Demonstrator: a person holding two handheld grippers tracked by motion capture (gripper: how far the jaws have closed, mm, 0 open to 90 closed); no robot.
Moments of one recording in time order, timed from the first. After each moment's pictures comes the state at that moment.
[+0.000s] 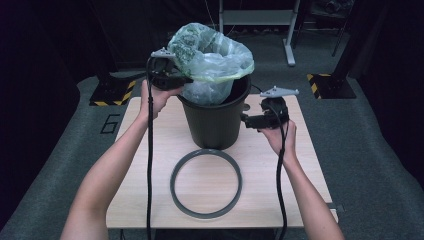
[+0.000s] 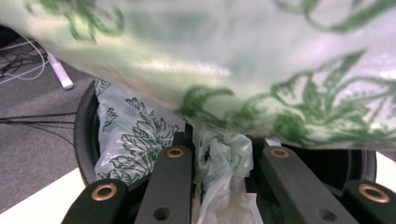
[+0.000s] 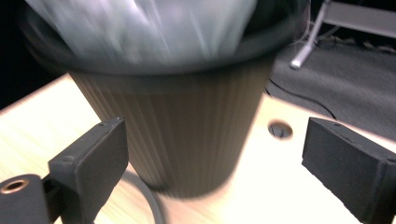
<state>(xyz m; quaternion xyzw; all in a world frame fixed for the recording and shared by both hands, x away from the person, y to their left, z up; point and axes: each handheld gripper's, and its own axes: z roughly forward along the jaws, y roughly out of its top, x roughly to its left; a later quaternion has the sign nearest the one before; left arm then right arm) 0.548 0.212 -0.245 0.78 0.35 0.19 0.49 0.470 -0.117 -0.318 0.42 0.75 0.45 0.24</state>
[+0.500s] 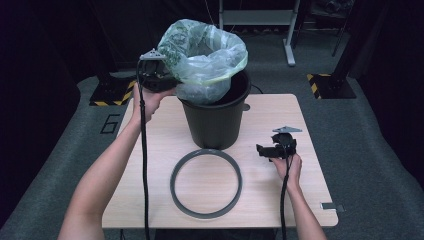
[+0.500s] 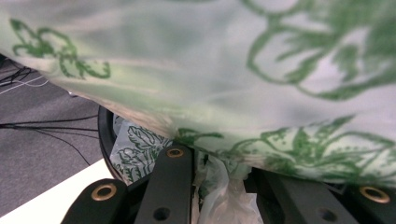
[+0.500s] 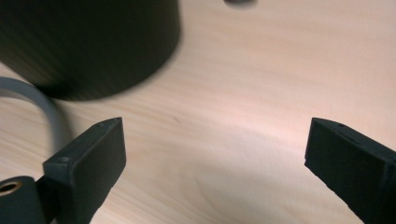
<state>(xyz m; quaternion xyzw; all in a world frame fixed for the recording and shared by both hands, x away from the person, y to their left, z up) 0.538 0.231 -0.244 0.77 0.35 0.20 0.50 0.477 -0.174 -0.473 0.54 0.73 0.37 0.21</state>
